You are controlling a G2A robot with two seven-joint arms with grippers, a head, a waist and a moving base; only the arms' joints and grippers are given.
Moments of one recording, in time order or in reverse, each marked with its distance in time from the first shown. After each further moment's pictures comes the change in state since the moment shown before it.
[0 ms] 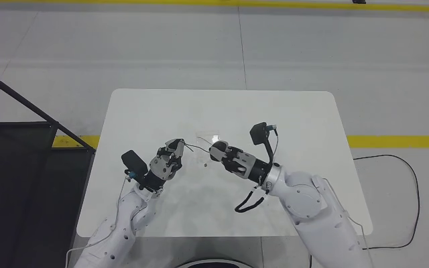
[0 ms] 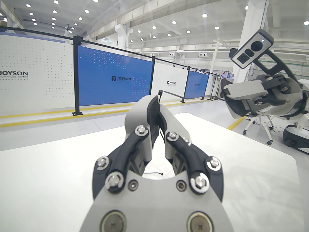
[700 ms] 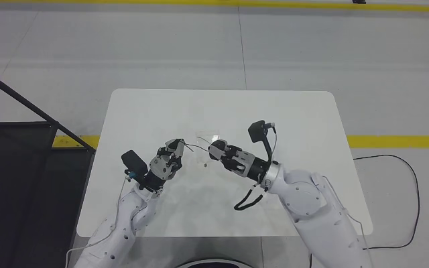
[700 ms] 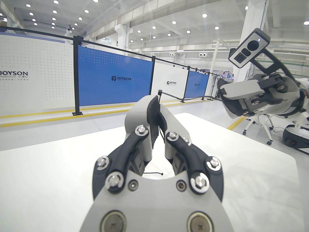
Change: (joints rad) left arm 0.000 0.000 0.000 0.000 0.000 0.000 0.000; right arm 0.023 -0.004 -0.009 0.010 0.011 0.022 0.017
